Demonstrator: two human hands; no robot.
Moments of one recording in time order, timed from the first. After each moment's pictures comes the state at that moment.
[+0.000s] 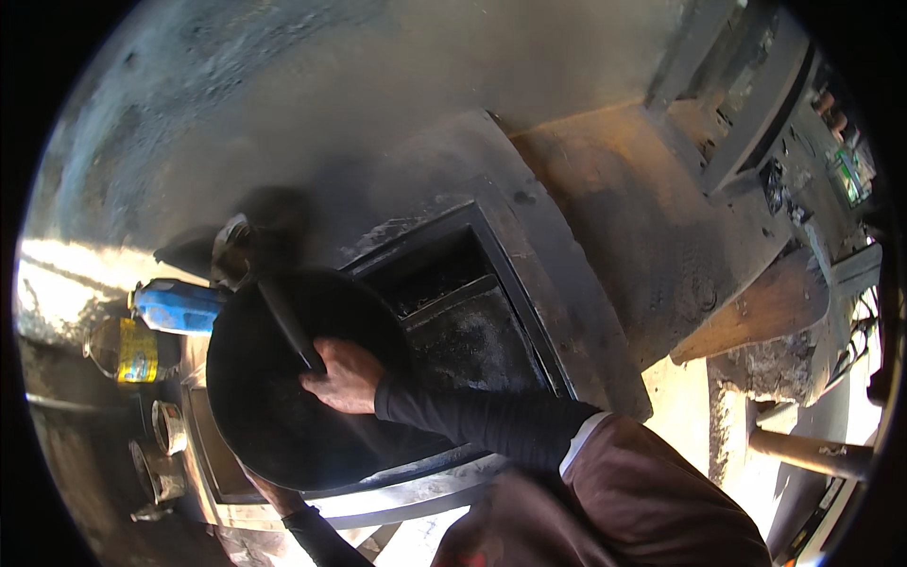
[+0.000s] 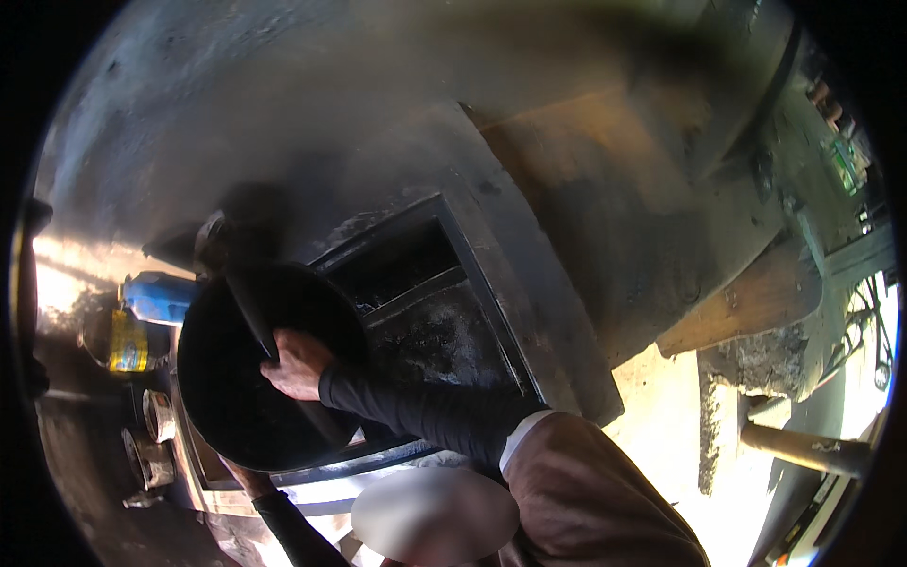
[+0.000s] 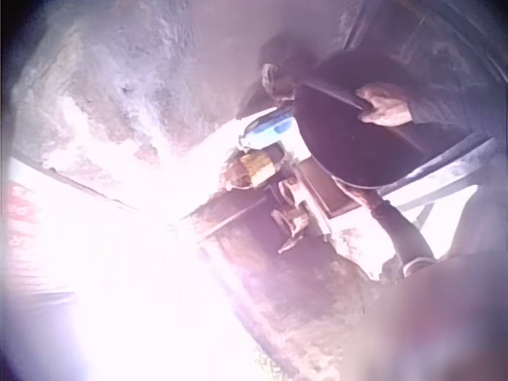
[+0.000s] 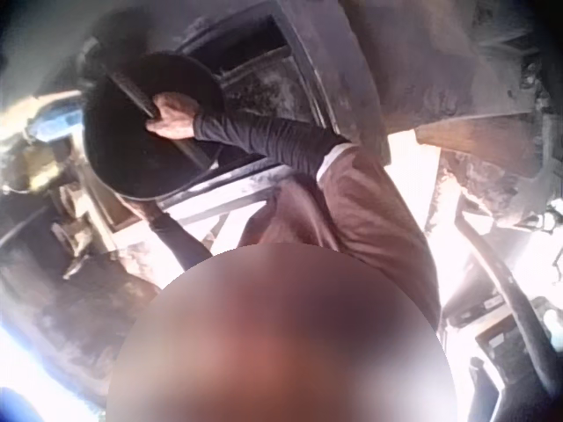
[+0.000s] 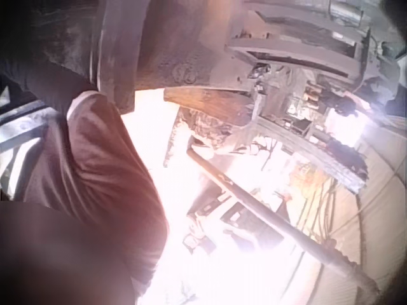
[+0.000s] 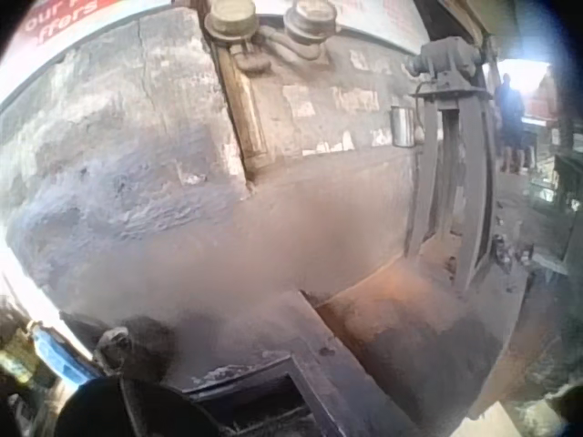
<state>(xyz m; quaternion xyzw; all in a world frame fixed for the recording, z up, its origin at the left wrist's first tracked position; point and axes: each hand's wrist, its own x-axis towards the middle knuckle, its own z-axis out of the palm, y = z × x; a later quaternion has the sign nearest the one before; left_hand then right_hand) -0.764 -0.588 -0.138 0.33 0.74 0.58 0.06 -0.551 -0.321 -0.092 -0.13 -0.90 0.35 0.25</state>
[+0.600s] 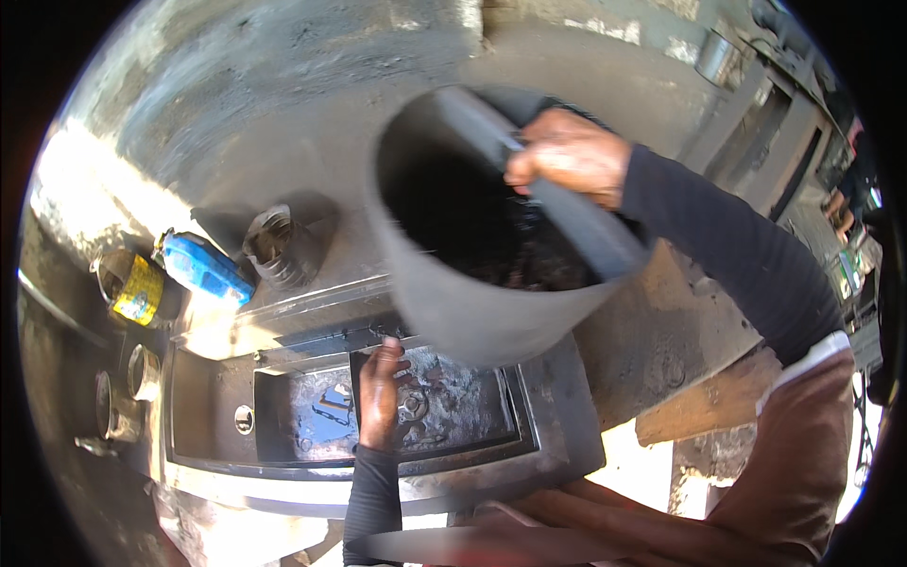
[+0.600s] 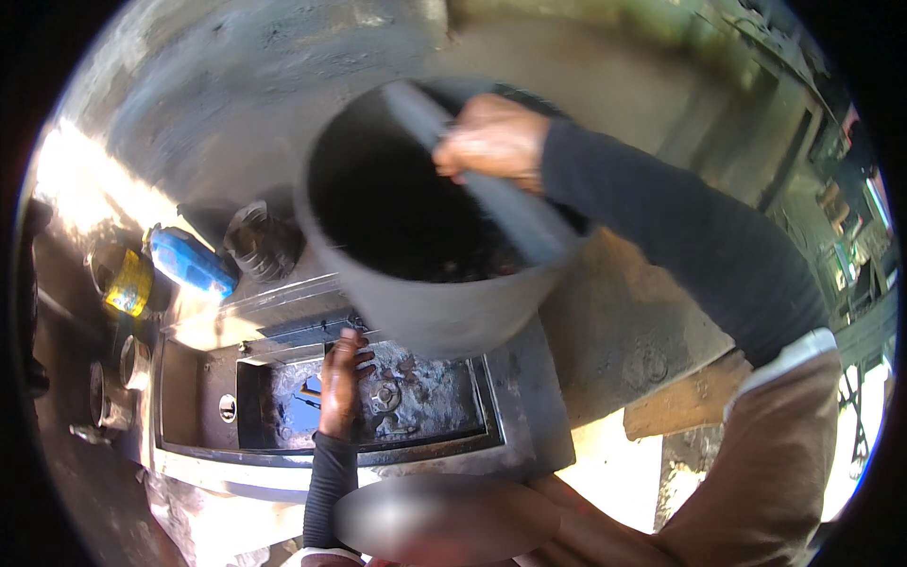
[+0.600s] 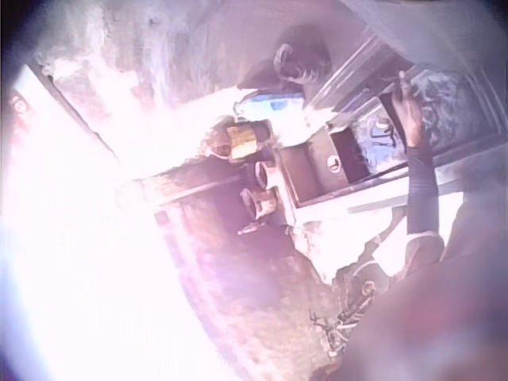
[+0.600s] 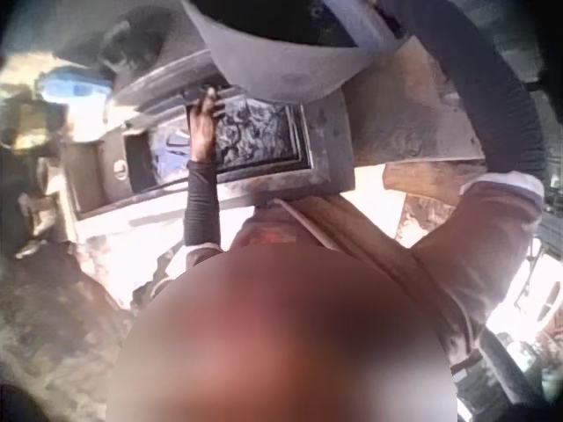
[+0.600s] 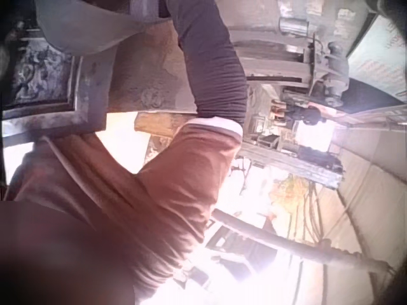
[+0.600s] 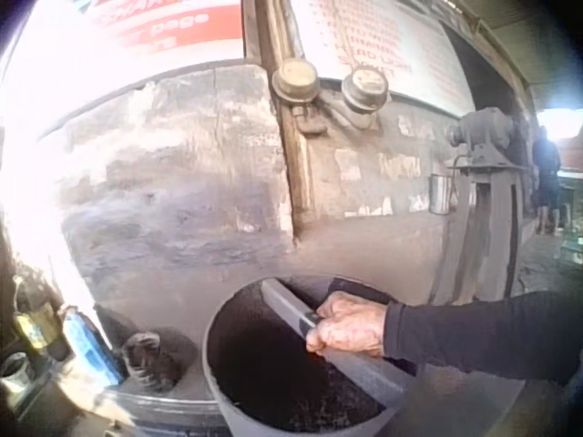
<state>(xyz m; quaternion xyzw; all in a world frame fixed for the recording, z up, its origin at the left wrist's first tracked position) -0.535 -0.385 -0.111 0.23 0.64 0.61 0.40 -0.317 -0.127 0.155 -0.23 -0.82 0.49 0.16</state>
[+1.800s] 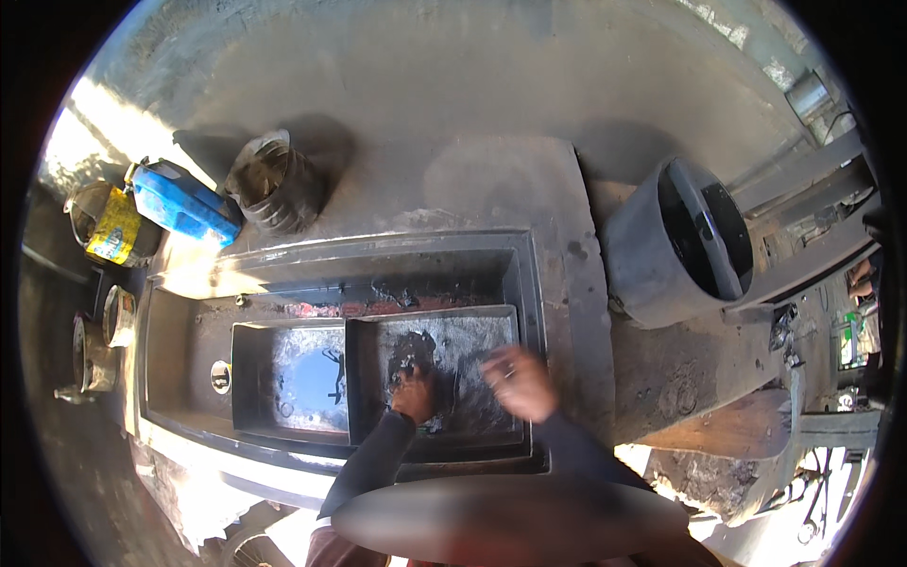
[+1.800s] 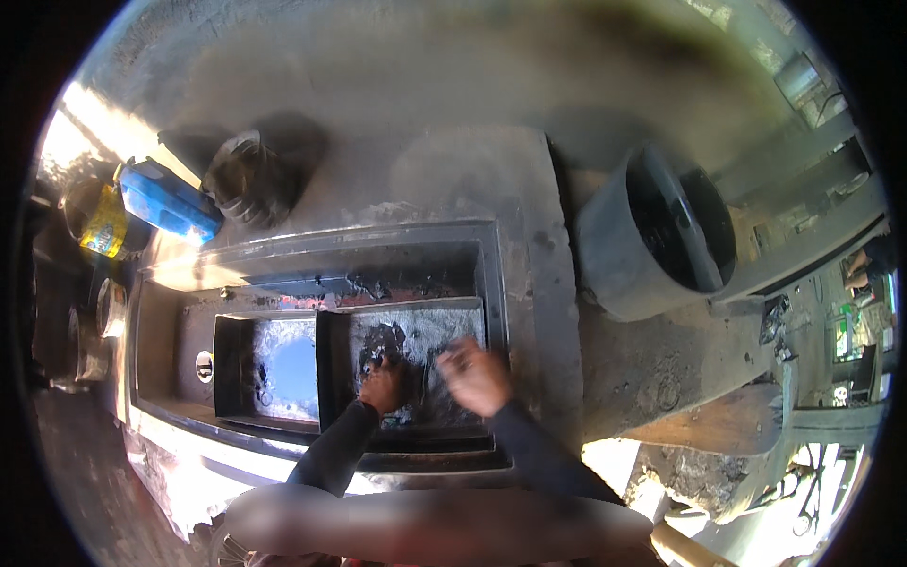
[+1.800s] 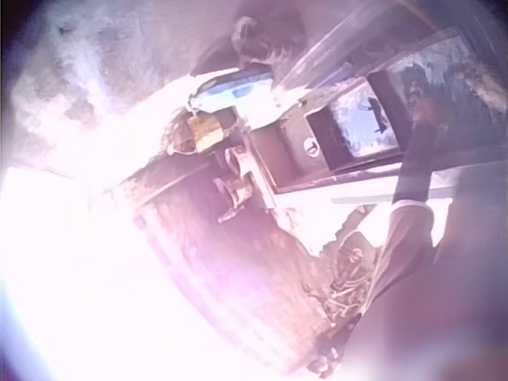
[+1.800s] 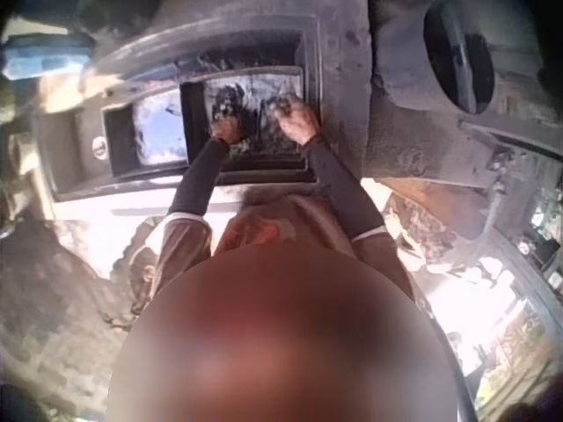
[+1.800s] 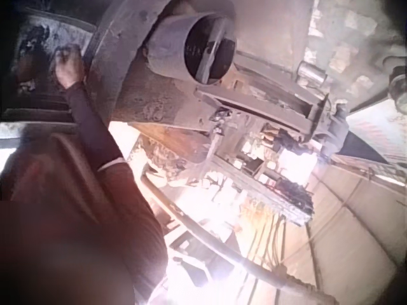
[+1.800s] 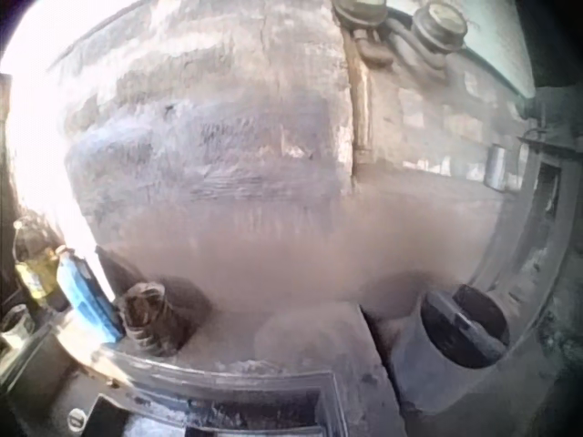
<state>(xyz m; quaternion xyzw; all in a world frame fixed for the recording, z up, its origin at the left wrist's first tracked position) -0.557 -0.388 -0.347 0.61 0.76 -0.02 0.24 -0.356 -0.250 -0.184 -0.44 -0.76 0.46 0.08</state>
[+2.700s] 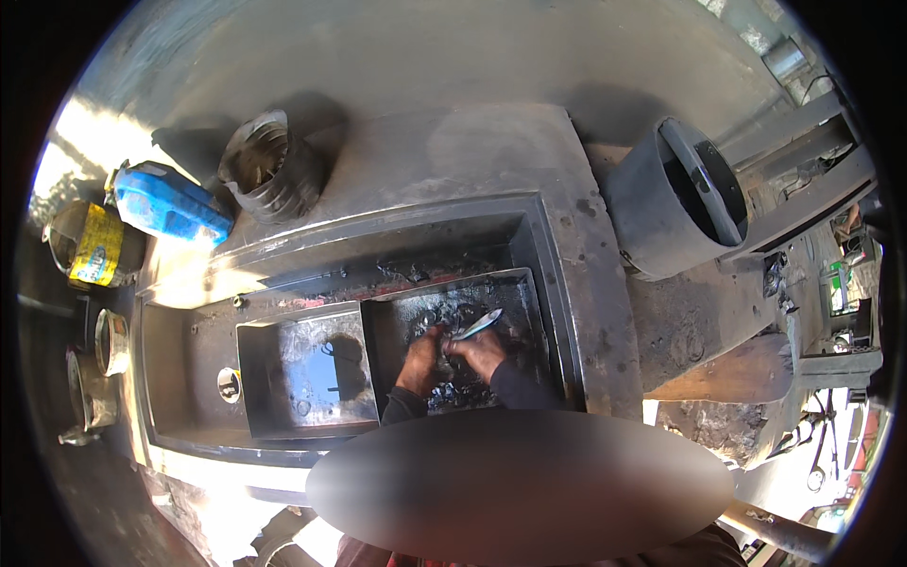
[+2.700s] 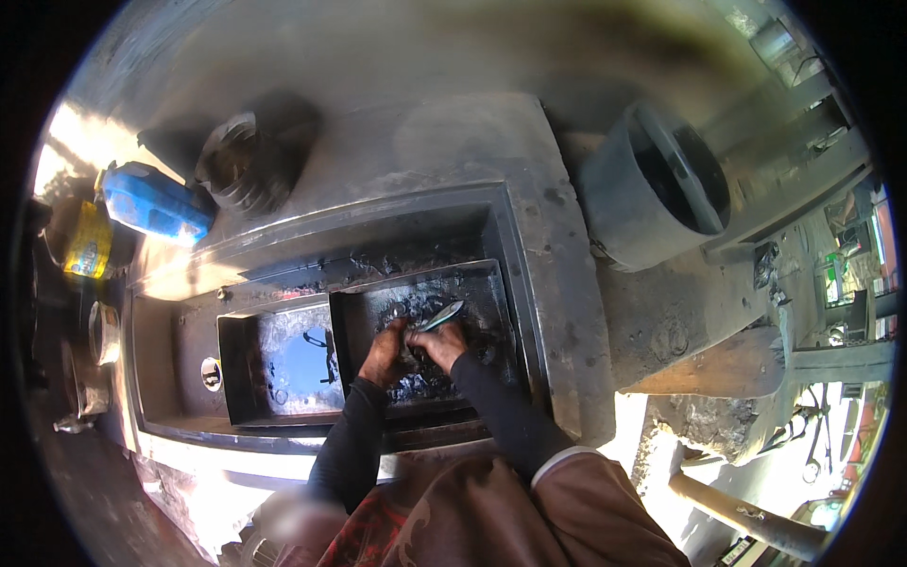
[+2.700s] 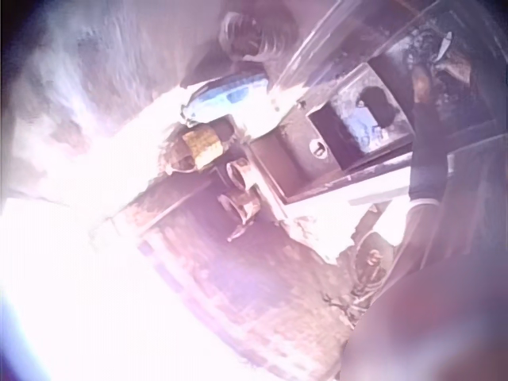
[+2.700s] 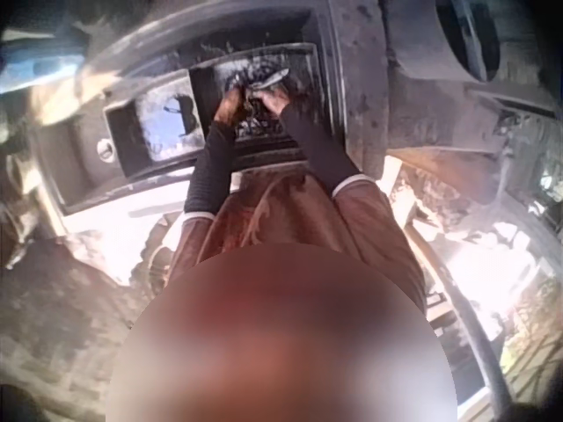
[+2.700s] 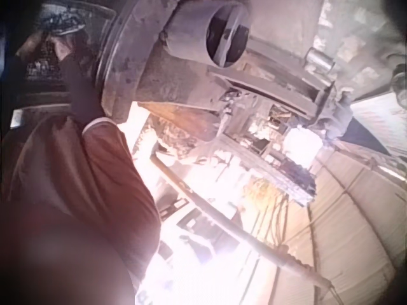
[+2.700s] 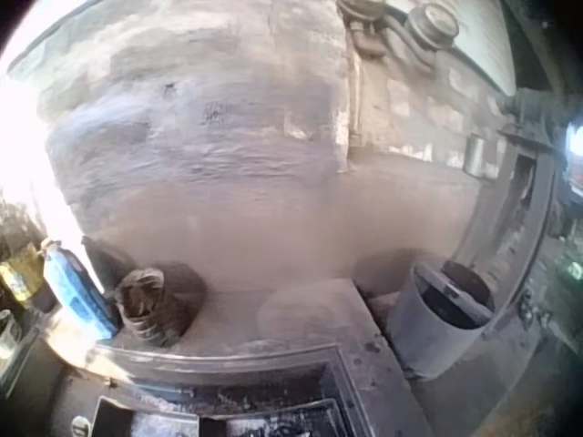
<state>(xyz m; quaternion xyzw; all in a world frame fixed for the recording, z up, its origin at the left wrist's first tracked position) -0.597 -0.396 -0.342 0.25 0.57 0.51 0.59 -0.441 -0.300 -0.303 -0.43 -0.53 0.70 0.21</state>
